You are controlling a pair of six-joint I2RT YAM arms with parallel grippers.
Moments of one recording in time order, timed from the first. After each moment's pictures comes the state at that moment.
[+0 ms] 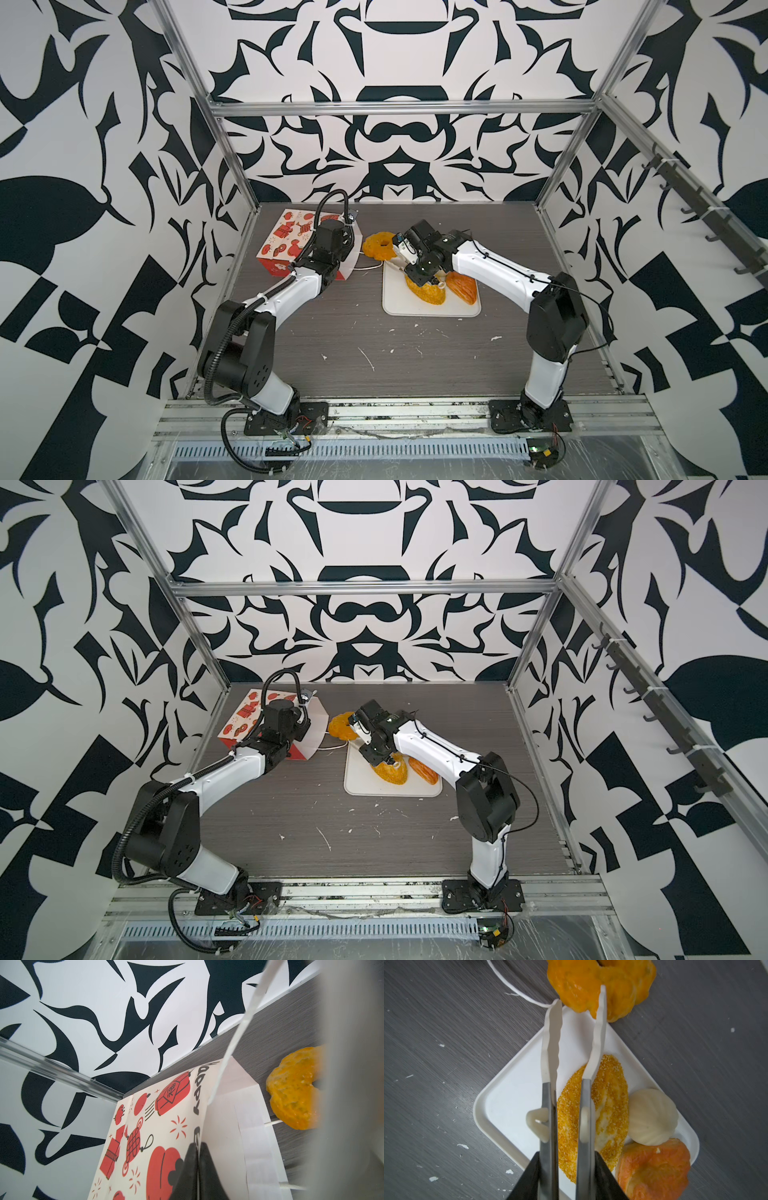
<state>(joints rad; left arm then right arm) -0.37 1.56 0.99 0.11 -0.34 0.39 0.70 1.85 1.58 -0.85 0.07 -0.12</state>
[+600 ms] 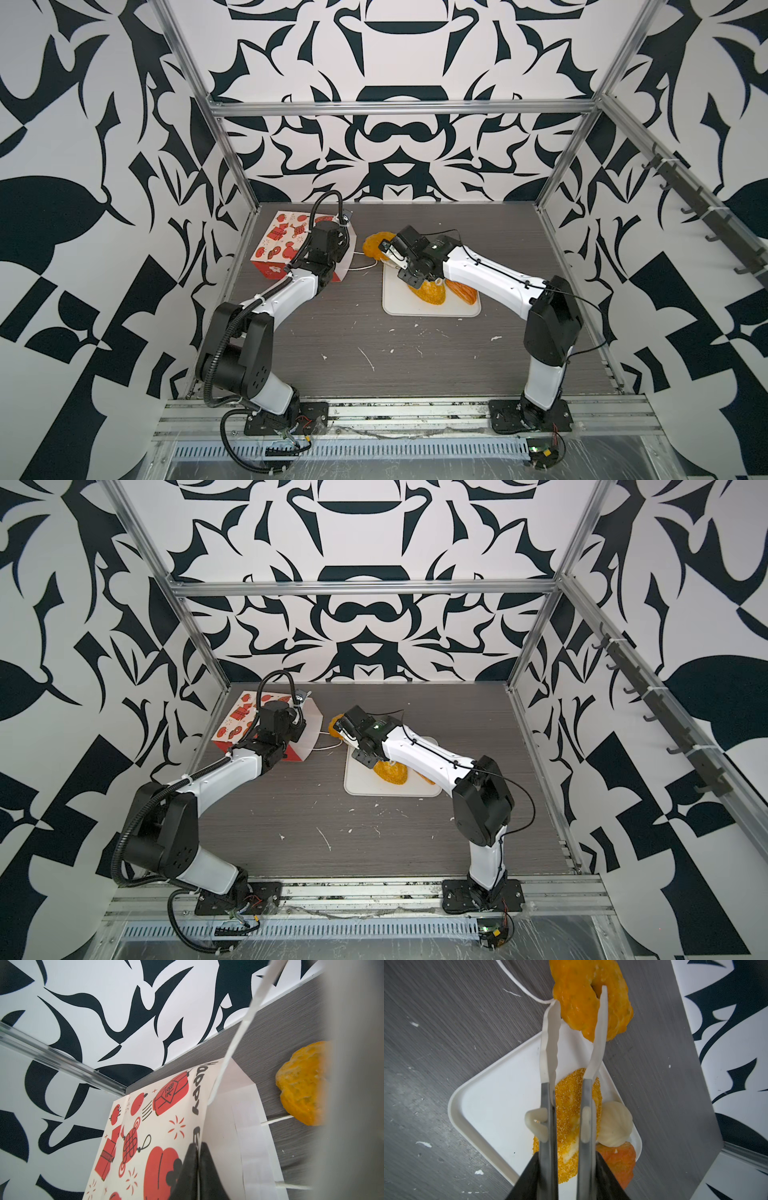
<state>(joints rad) -0.34 1.54 0.97 0.12 -0.34 0.38 0.80 1.87 1.62 -0.86 0.30 -0.29</state>
